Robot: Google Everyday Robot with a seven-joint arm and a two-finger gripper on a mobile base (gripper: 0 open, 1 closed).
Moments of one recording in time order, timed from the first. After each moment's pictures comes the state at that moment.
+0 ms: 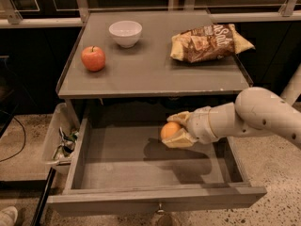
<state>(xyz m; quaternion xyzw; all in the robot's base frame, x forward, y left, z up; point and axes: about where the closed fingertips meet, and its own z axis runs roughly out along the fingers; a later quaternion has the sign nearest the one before) 0.514 -0.088 0.728 -0.56 0.71 0.21 0.38</state>
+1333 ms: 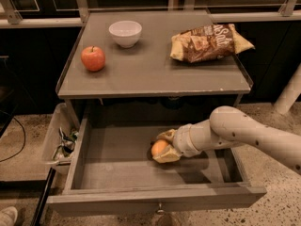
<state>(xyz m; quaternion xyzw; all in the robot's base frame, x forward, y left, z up) 0.519 -0.059 0.627 -0.58 0.71 0.23 0.33</state>
